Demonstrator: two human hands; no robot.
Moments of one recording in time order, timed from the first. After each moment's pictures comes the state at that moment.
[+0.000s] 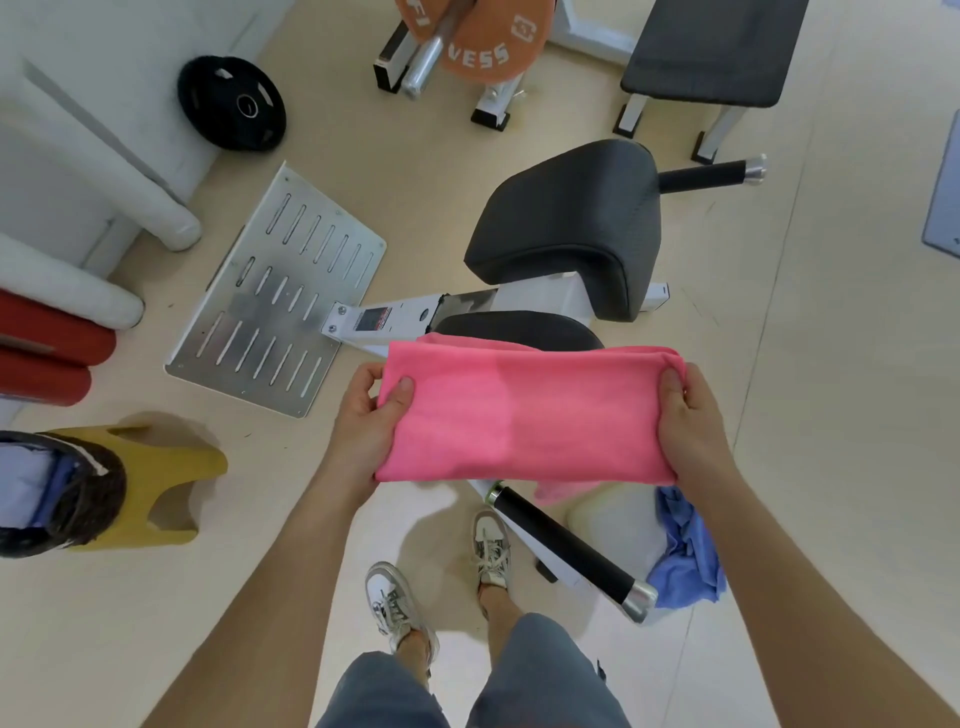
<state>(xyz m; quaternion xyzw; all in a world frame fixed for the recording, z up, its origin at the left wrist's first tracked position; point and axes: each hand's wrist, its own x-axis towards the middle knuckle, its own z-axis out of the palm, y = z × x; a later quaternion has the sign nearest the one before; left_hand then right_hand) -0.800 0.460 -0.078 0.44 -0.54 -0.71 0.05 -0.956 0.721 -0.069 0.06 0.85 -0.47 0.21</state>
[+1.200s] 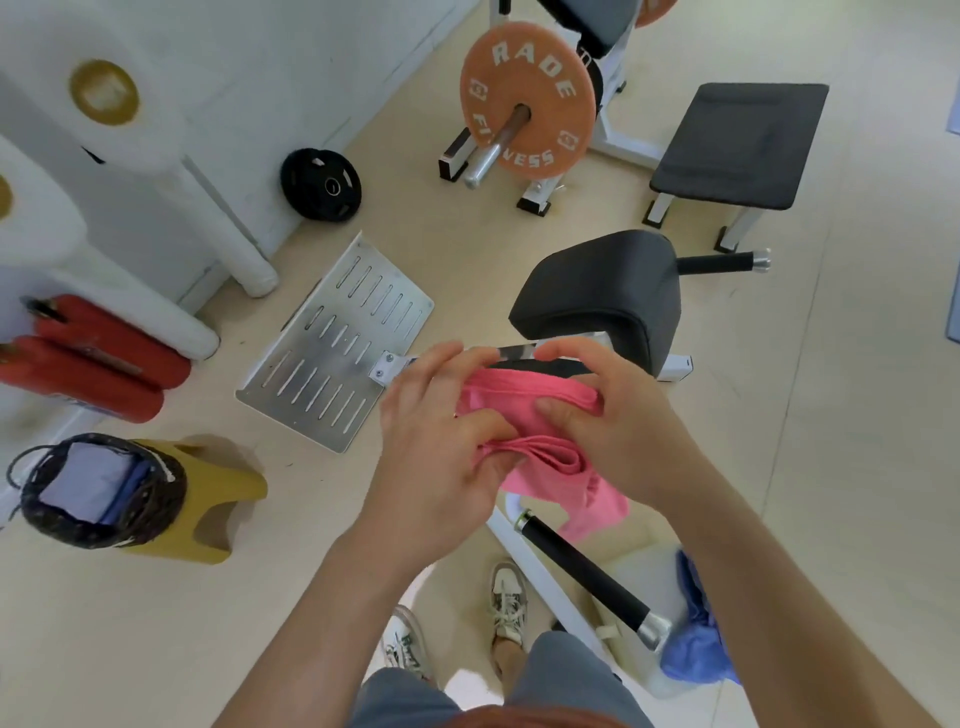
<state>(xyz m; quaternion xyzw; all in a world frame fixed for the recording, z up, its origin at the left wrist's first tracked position) -0.765 0.507 0.092 0.12 -0.95 -0.24 0.15 -0.891 0.640 0.110 -0.31 0.80 -0.44 0.26</state>
